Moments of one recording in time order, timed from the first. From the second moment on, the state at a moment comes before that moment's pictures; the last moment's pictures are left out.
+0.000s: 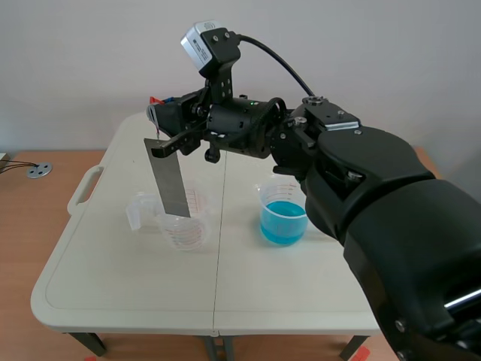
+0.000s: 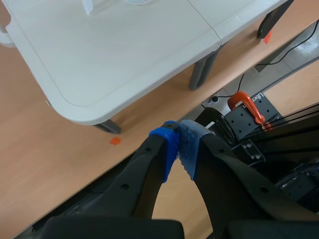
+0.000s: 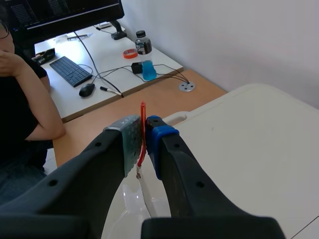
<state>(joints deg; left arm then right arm) 78.3 -32.4 -25.7 119.6 -14.0 -29.0 -9.5 22.3 -3.3 -18.9 61.9 7.7 45.1 1.2</state>
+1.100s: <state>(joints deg) 75.6 -32.4 -25.7 119.6 -13.9 -29.0 -7.7 10.5 4.3 -12.7 103.1 18.0 44.8 -14.3</state>
